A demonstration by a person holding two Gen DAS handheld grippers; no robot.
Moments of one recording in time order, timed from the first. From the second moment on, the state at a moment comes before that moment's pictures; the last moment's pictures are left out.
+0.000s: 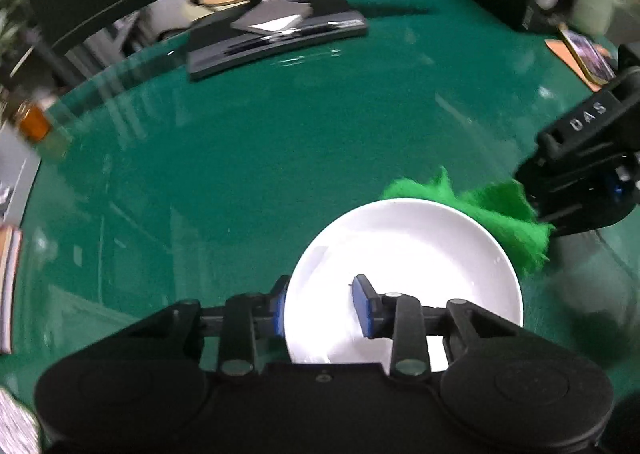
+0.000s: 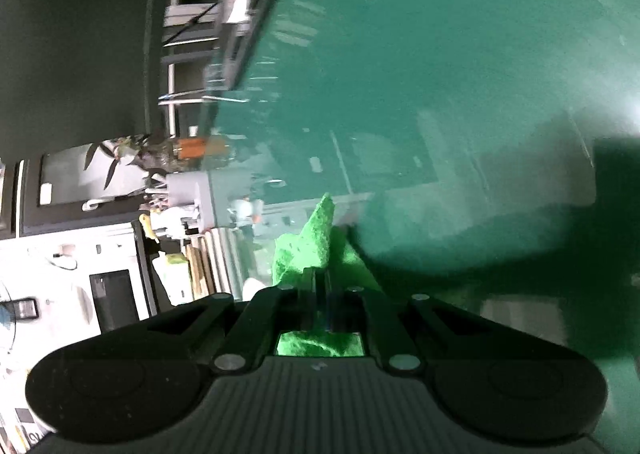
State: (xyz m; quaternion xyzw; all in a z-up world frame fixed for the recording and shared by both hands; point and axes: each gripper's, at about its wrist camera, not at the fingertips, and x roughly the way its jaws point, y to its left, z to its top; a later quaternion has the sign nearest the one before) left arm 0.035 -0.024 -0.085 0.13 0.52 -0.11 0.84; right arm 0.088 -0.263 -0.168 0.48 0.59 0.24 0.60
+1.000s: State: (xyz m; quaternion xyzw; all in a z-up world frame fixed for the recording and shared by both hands) left arm 0.034 -0.031 -0.088 0.17 0.50 -0.13 0.84; right arm 0.099 -0.239 -0.167 0.47 0.59 0.22 0.62
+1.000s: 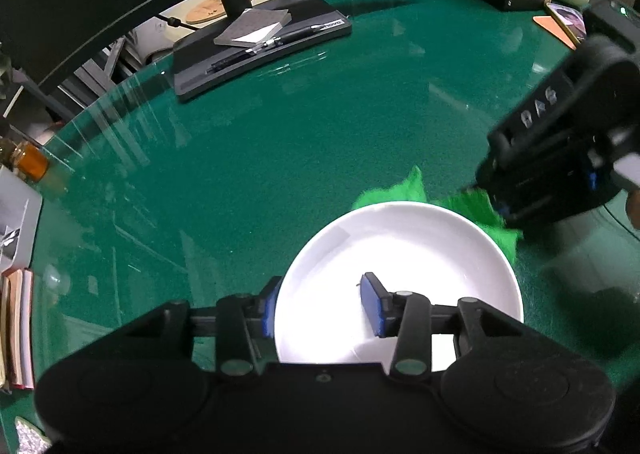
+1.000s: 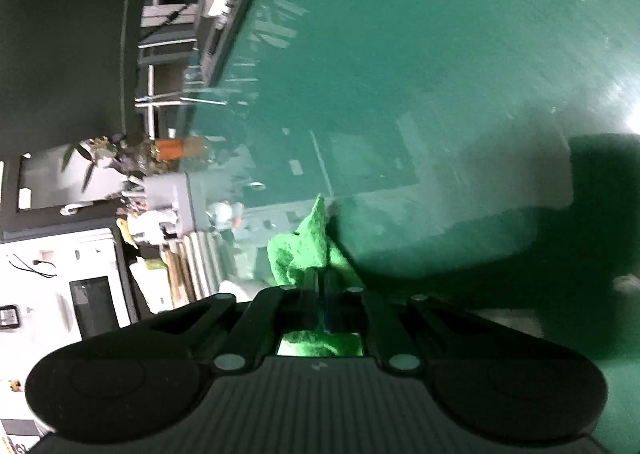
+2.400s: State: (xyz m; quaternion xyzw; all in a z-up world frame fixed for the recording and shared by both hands) left arm 0.036 -0.039 -0.089 0.20 0.50 -0.12 0.84; right arm 0.087 -0.258 -0.161 0.47 0.58 0.24 0.62
